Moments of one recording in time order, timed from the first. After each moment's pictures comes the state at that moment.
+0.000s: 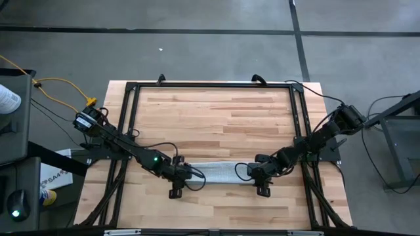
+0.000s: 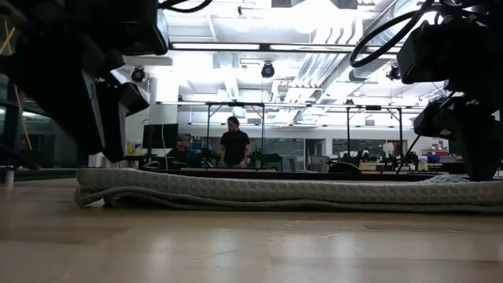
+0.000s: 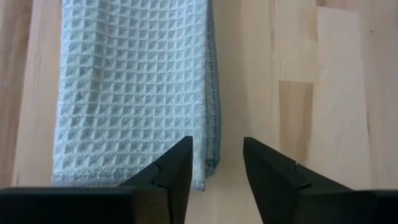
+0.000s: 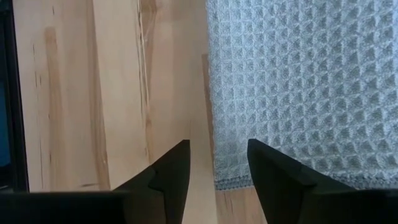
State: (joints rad) left arm -0.49 1.59 0.90 -0.29 -0.09 -0.53; right arm 0.50 1.49 0.72 -0.31 -0.06 0.68
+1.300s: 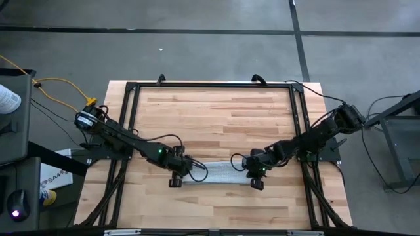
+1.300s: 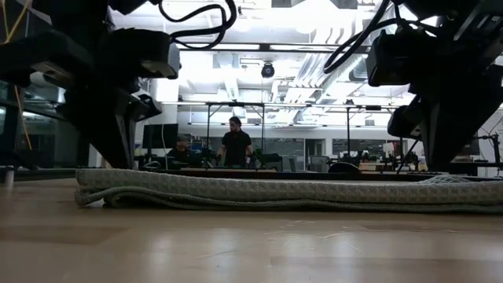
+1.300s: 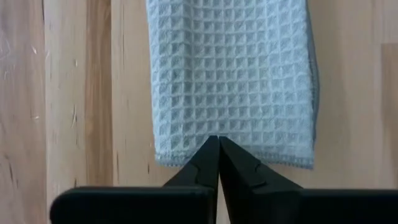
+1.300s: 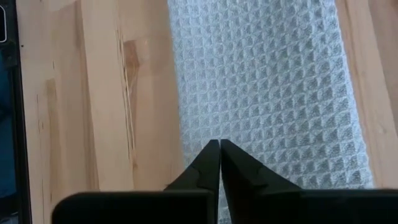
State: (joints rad) left arm -0.37 1.59 0.90 -0.43 -0.12 -0.34; right arm 0.37 1.49 0.72 -0.25 -0.10 0.62
